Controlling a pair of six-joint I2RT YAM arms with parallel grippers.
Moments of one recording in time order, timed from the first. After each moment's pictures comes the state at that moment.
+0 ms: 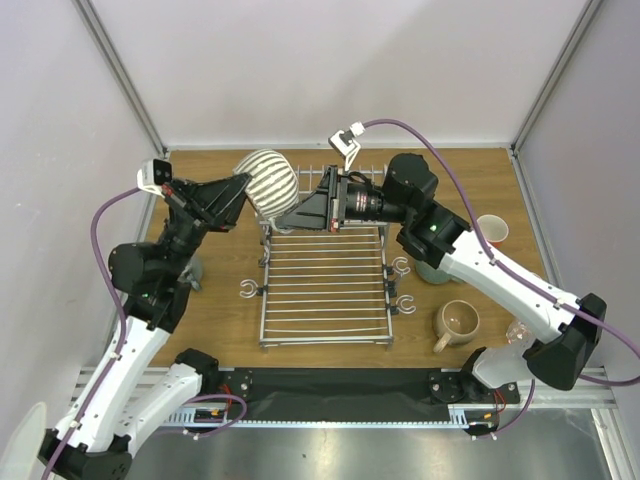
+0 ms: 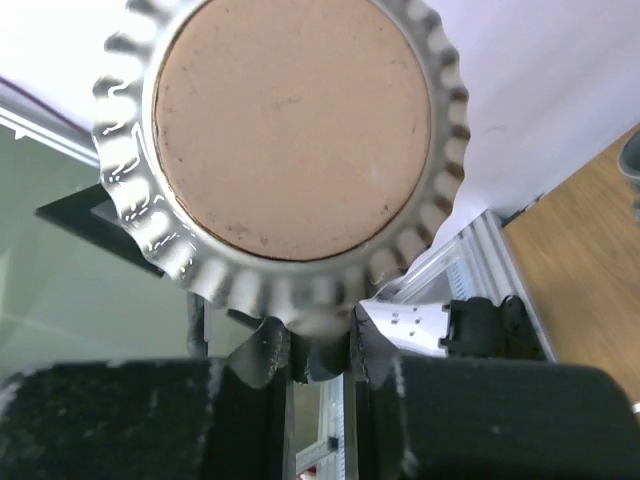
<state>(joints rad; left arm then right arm) -0.38 0.73 0.85 0.53 0.36 -1.69 0.84 1.39 1.42 0.10 -0.68 1.05</state>
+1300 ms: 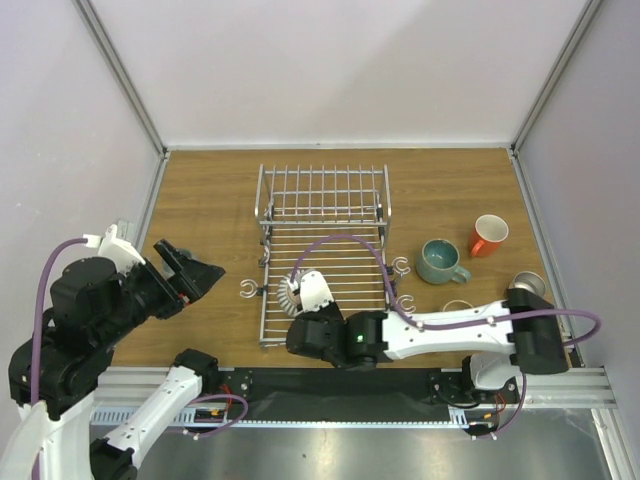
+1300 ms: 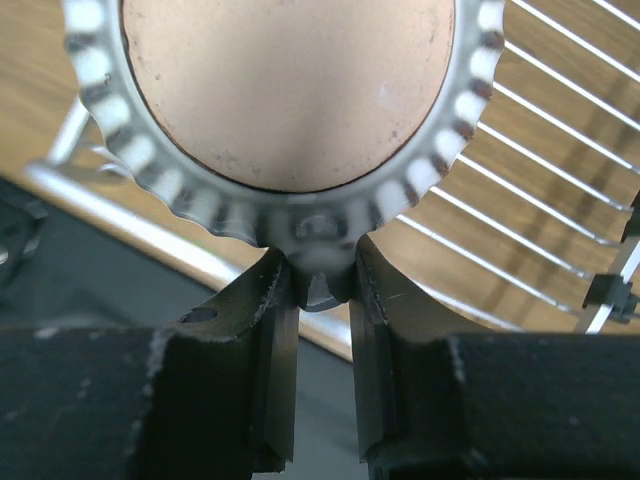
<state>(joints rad) -0.32 0.65 1.49 -1.33 0.08 -0.80 1.52 1.52 1.16 -0.58 0.76 0.72</state>
